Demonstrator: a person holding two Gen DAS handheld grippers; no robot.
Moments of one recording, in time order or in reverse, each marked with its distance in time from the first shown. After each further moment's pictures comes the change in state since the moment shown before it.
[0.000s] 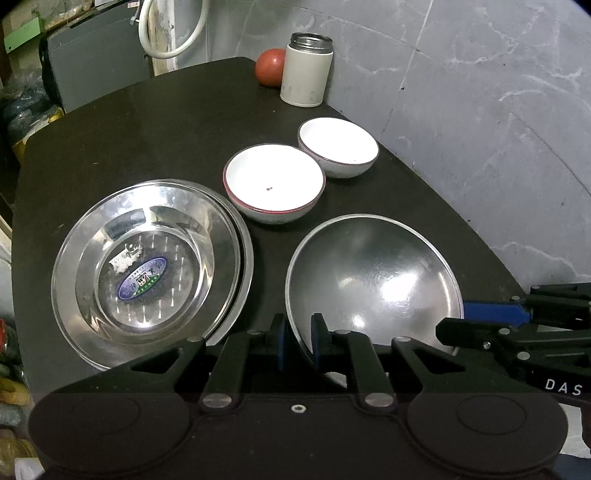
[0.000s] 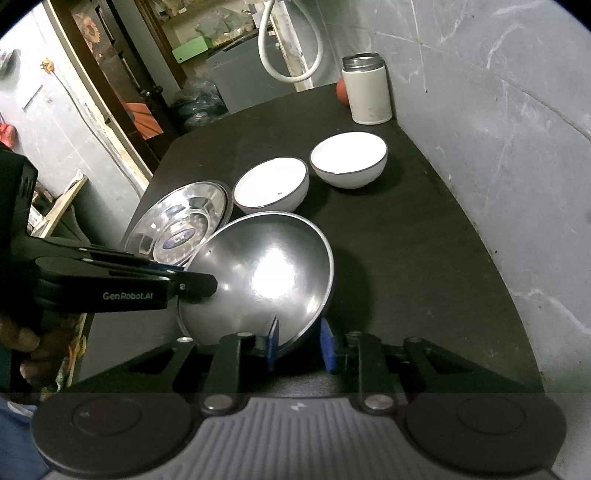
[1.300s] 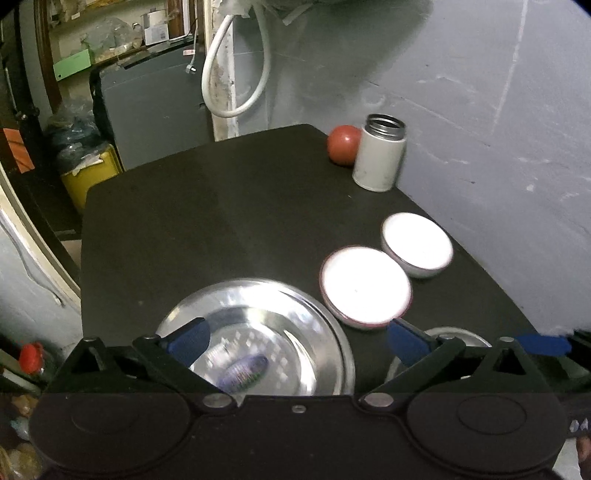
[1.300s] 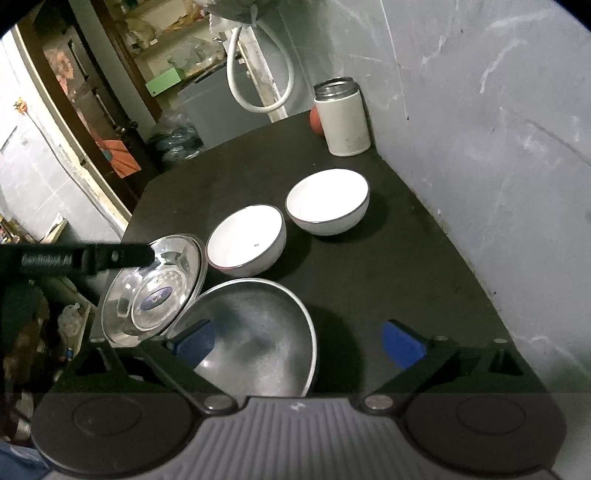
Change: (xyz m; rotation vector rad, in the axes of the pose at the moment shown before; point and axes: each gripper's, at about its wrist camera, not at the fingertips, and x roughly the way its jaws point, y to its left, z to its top) left arm -0.028 0.049 0.055 -0.041 -0.166 0.153; right arm 0.021 -0.007 0.032 0.092 -0.086 -0.047
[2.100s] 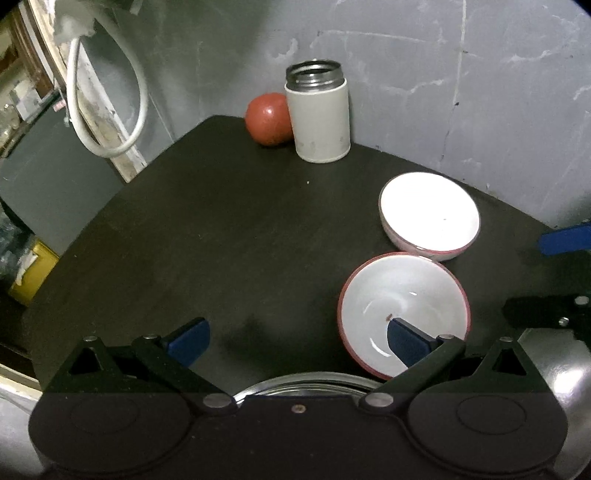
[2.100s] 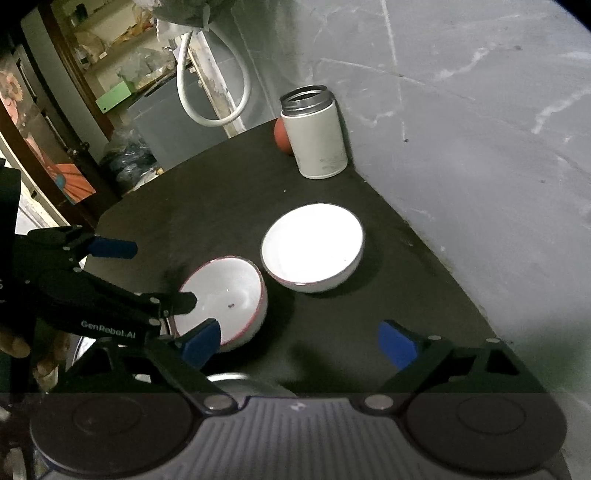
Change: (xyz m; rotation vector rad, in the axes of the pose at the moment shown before) left arm 0.101 -0.004 0.054 0.456 0.111 -0.129; right arm 0.056 0.016 0.052 0.098 -0.007 -0.130
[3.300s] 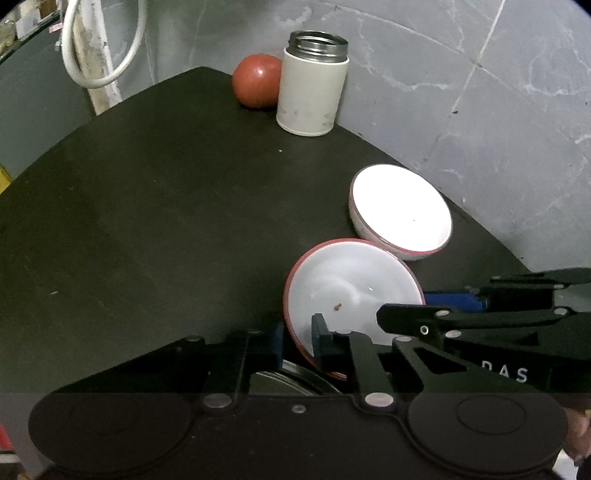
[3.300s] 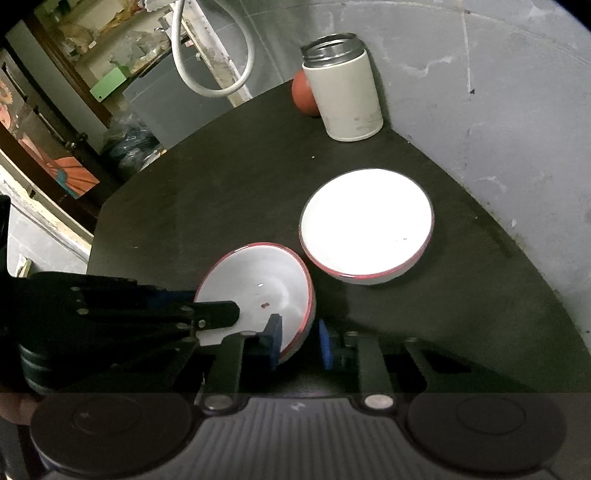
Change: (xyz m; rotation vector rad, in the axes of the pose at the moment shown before) left arm 0.018 -0.002 -0.007 -0.209 0.052 -0.168; right arm 0.055 0.021 0.010 0.073 0.109 0.056
